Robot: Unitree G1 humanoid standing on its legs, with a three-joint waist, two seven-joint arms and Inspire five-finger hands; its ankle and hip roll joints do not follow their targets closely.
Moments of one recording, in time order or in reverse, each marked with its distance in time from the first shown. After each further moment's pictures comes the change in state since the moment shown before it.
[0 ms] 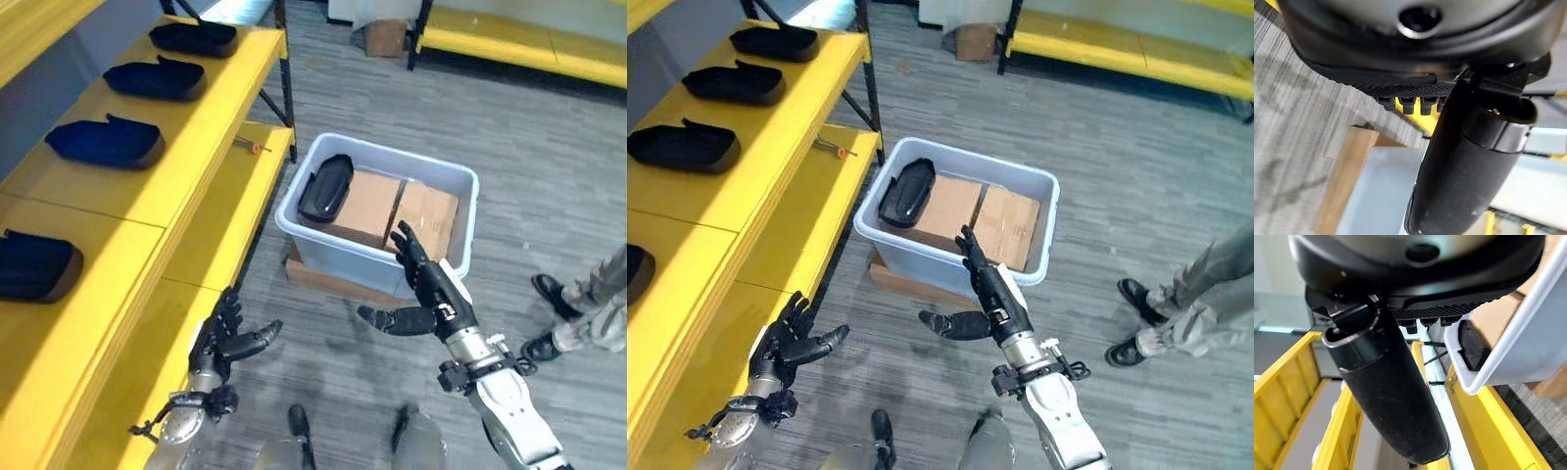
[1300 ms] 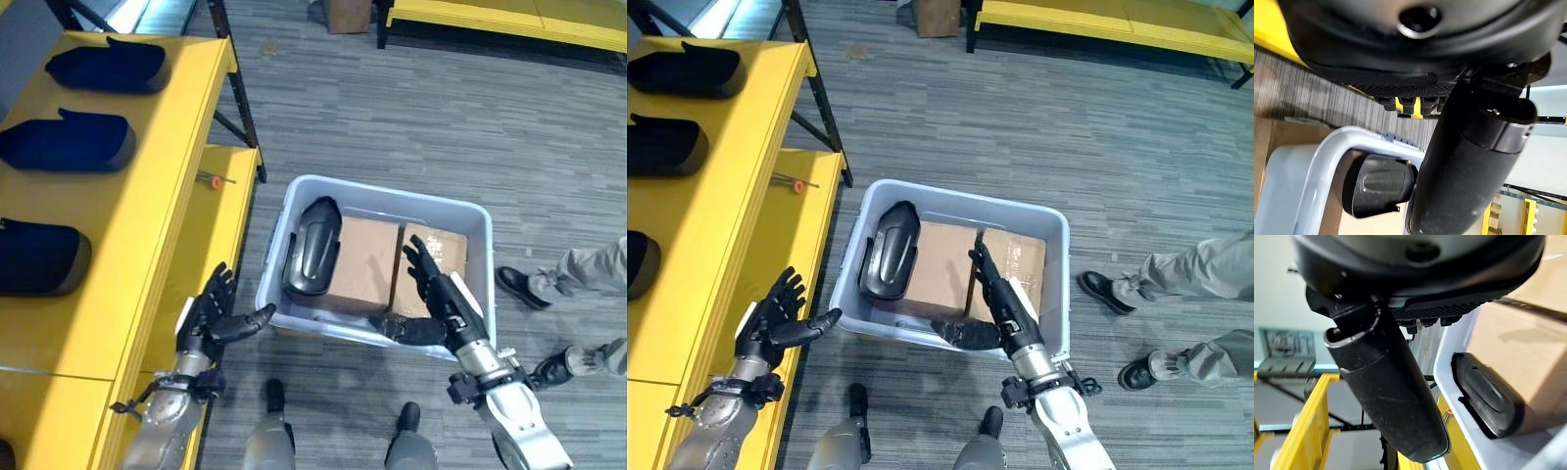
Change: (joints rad) left arm -0.020 0.114 0.038 -0.056 -0.008 -0.015 -0.037; right arm 0.015 -0.004 -0.035 -0.007 -0.007 -0.002 -0.004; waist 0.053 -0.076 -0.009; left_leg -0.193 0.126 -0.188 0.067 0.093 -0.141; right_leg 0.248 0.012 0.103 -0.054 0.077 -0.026
